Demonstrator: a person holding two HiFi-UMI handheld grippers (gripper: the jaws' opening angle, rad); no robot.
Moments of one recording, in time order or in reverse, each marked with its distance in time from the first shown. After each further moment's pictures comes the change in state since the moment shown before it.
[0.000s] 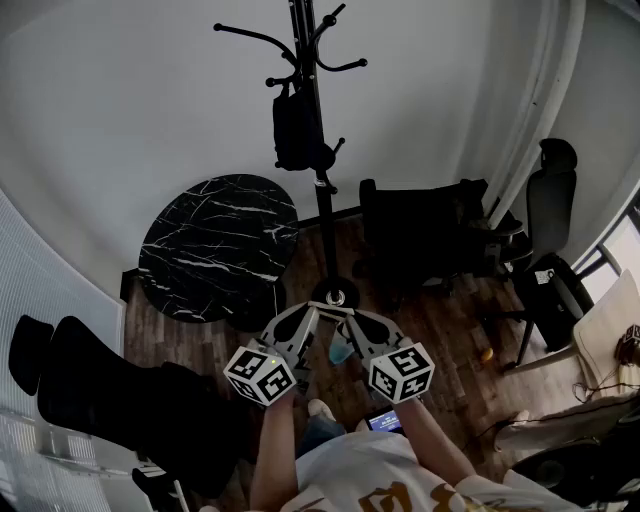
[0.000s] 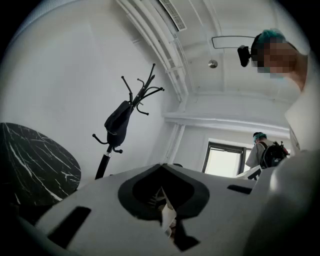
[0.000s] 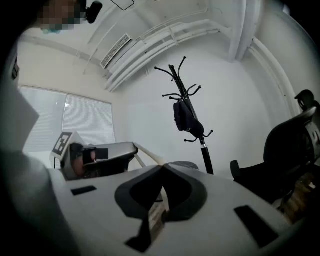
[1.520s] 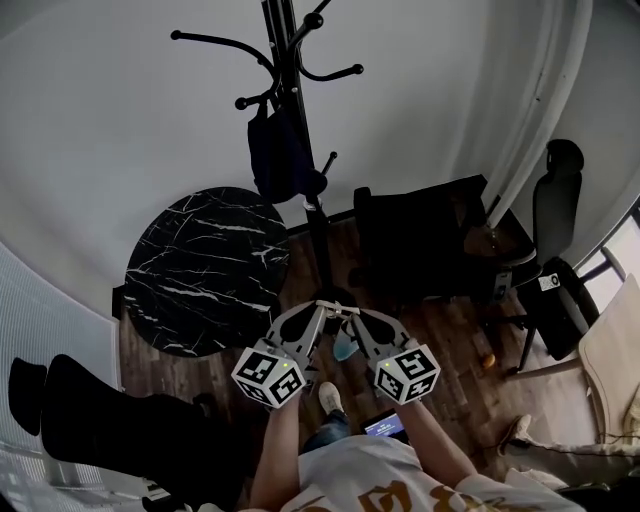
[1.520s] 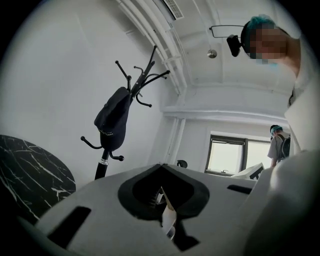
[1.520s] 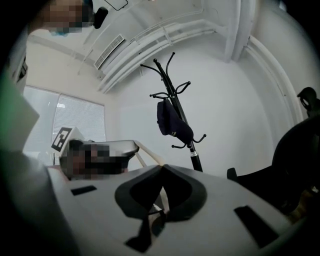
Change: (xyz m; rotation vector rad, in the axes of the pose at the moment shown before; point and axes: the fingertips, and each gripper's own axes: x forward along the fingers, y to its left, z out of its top) left arm 0.112 0.064 0.013 0.076 0.049 -0.031; right arm 0.081 -0.094 0.027 -0.002 -0.045 -0.034
